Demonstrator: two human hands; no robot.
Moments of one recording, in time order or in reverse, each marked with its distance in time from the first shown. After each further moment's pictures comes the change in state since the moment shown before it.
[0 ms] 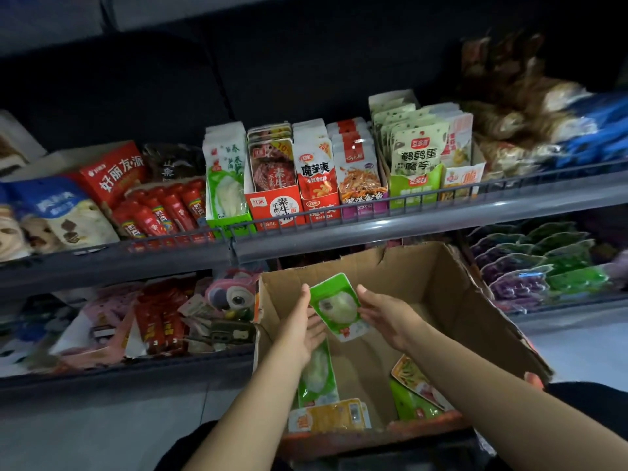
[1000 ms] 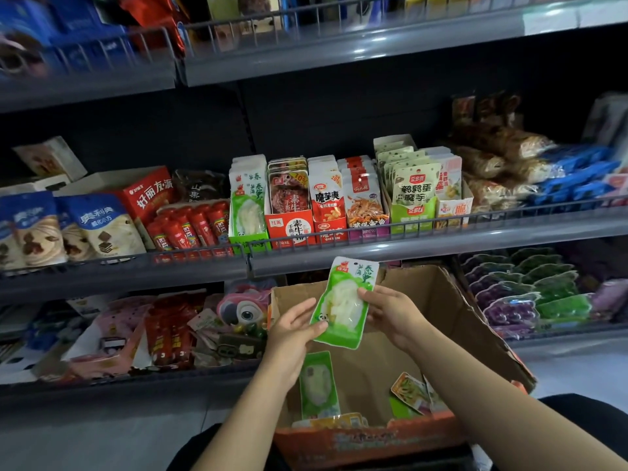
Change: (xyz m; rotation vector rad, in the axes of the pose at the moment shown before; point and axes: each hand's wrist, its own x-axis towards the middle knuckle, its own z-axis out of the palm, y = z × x) left_hand -0.071 0.014 -0.030 -0.006 -0.196 0.407; right_hand -0.053 -0.039 0.024 -0.053 -0.087 -0.195
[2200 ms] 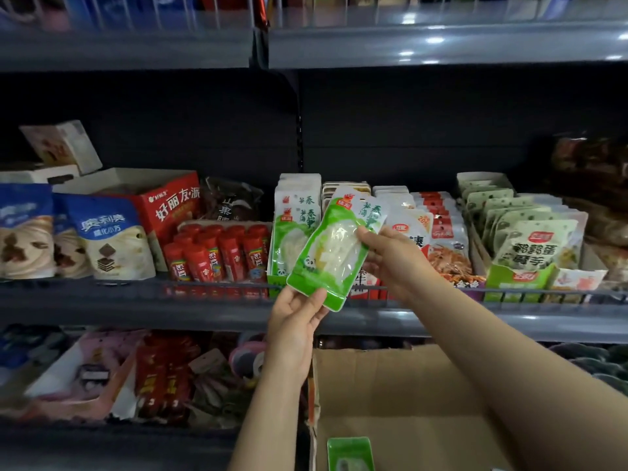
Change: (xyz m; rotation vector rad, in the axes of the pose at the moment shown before) left_hand 0.120 0.084 -0.045 -0.334 -0.002 0.329; right_hand 0.127 -0.101 0.144 -0.143 -0.114 -0.266
